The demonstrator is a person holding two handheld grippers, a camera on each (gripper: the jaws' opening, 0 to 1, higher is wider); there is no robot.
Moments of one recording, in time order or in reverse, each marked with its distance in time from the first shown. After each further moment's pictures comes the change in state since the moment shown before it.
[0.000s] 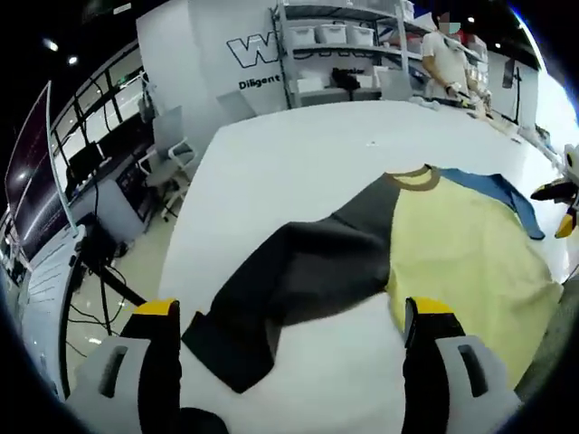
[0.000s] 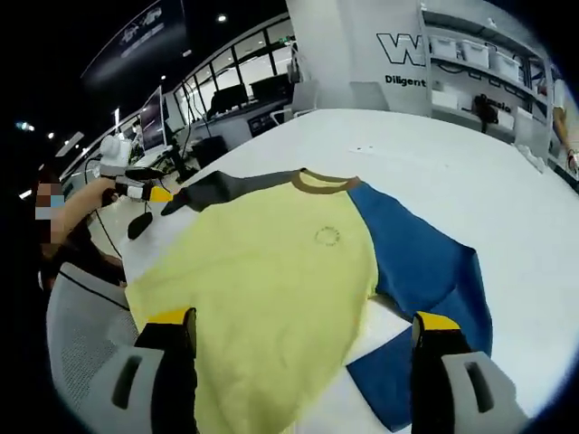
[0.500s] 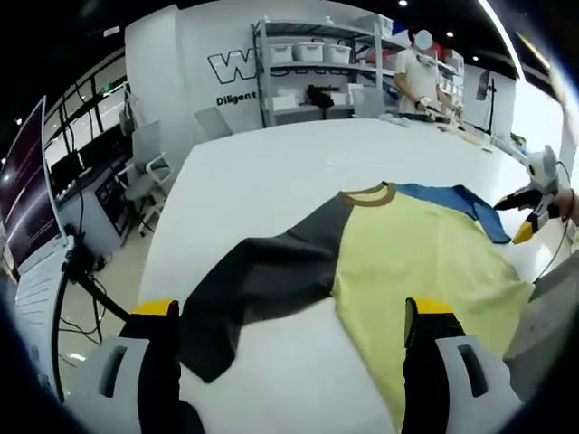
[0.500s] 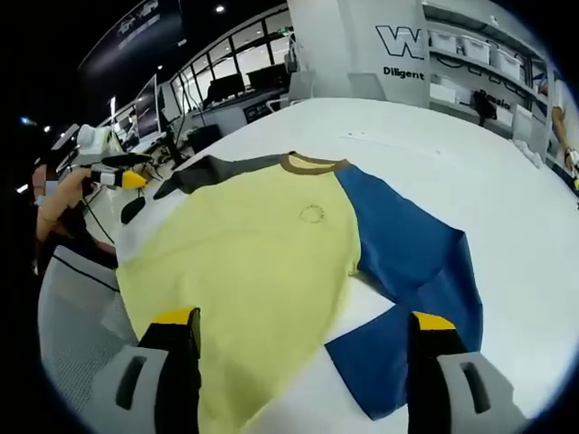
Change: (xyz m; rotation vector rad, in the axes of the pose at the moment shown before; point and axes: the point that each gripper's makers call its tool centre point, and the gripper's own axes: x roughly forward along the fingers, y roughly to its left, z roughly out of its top) left arm -0.030 -0.033 0.005 0.021 -0.064 -0.105; right arm -0.003 -0.016 -0.024 -0.026 0.066 -0.025
